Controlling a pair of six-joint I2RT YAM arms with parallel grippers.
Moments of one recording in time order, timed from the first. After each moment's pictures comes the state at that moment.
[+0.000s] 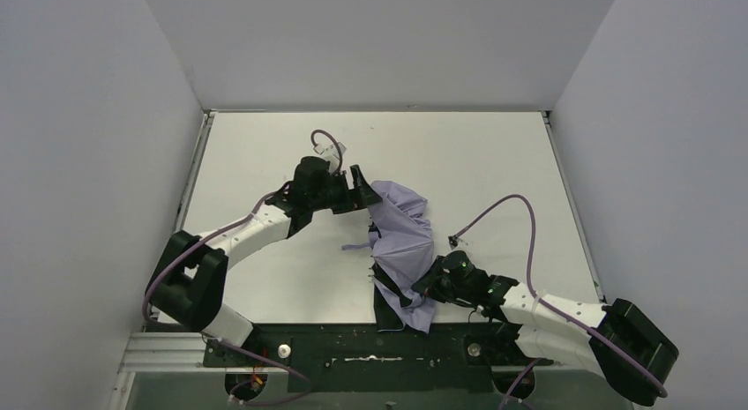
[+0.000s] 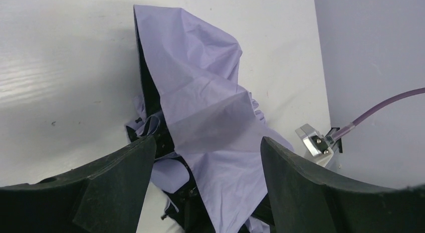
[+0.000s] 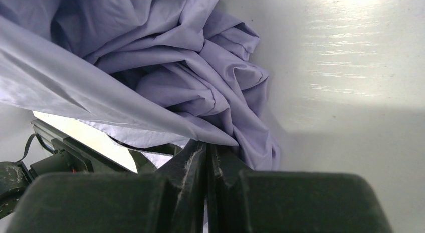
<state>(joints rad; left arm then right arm) -0.54 1.50 0.91 0.07 0.31 -0.73 0.81 1.00 0.21 -0.01 -0.01 1.11</state>
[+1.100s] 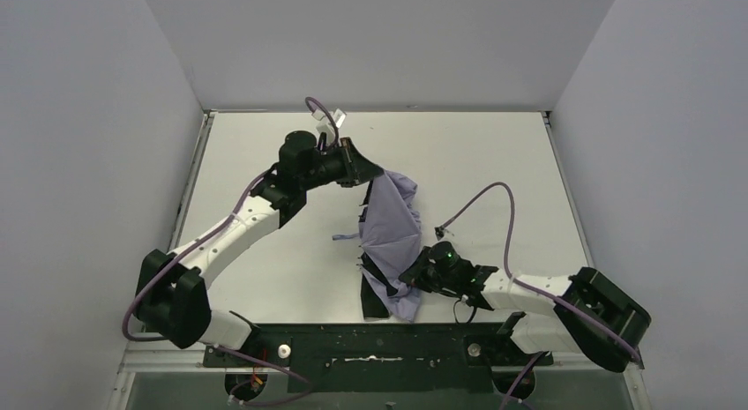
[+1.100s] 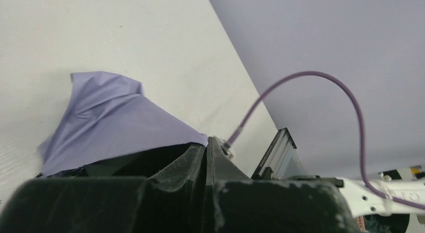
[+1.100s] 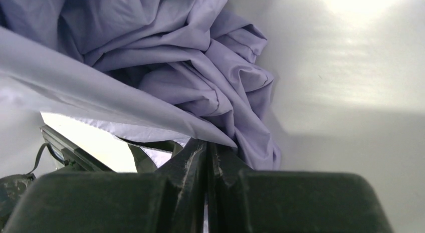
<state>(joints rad) -0.54 1.46 1.07 0.14 0.44 -0.76 0.82 1.21 0.27 0.16 -0.01 1.11</state>
